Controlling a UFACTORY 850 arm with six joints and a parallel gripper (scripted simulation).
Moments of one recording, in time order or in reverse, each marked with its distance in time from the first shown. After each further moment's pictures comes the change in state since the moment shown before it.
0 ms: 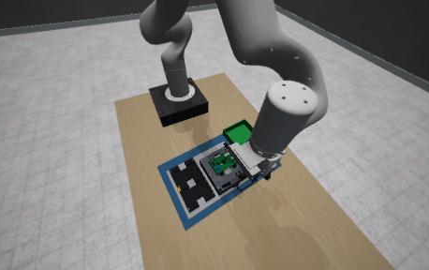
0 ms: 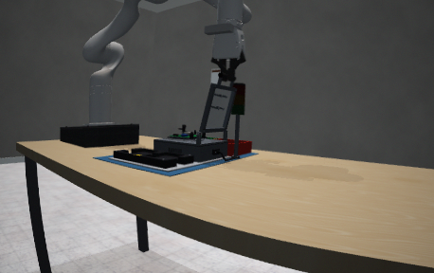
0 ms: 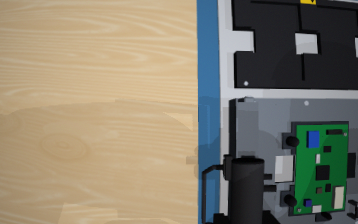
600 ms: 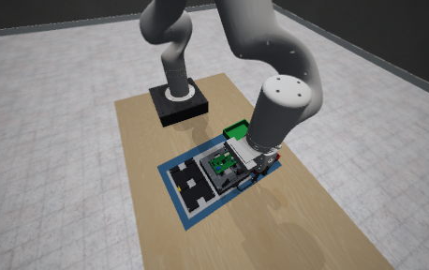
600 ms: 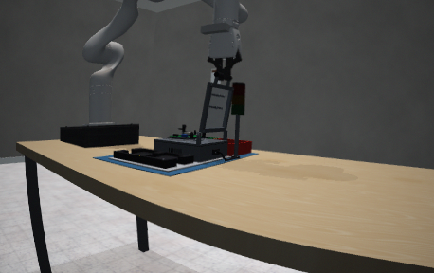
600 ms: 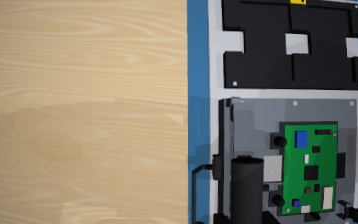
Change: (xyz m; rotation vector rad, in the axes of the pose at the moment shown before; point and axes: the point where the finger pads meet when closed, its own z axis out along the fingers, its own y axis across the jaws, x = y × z) arm 0.000 0.014 -0.003 0.001 0.000 0.000
